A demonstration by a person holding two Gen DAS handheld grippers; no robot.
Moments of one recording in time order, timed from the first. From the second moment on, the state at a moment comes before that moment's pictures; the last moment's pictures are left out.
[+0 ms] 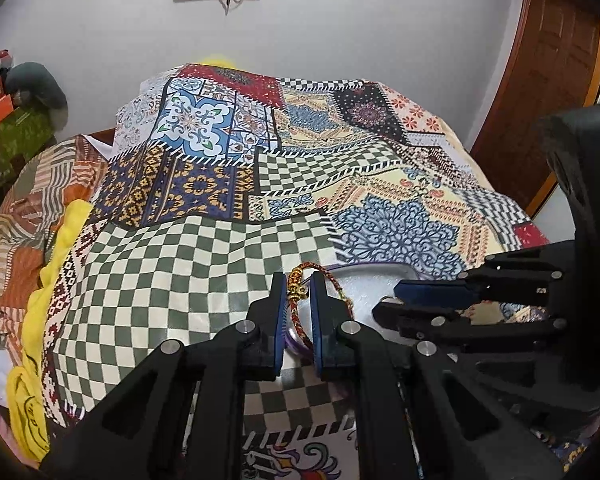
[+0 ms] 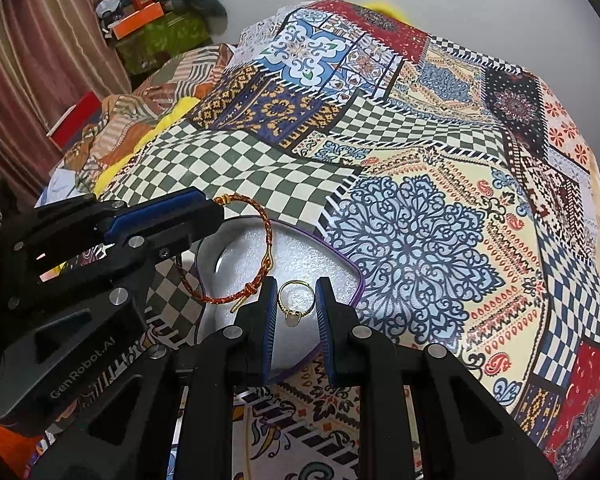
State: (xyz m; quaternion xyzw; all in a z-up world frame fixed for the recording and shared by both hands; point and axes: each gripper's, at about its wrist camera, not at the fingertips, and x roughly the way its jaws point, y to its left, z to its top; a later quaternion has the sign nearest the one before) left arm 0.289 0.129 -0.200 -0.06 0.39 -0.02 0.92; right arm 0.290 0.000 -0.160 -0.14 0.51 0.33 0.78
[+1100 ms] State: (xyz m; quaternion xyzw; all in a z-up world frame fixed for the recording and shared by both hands) left arm 0.249 0.108 -0.233 0.04 0.43 -0.02 0.90; right arm 0.266 -0.052 -0.115 -0.11 0.46 0.30 0.83
